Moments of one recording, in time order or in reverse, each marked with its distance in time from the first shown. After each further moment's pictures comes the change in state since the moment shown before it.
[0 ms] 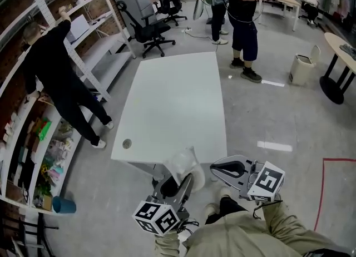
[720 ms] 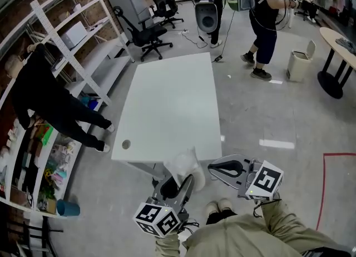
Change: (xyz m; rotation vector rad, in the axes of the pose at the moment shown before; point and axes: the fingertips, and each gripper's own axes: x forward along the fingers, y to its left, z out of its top) left arm -0.010 -0.040 0.006 0.074 0.009 -0.018; right arm -0.025 0.017 0.017 -0.035 -0.024 -0.002
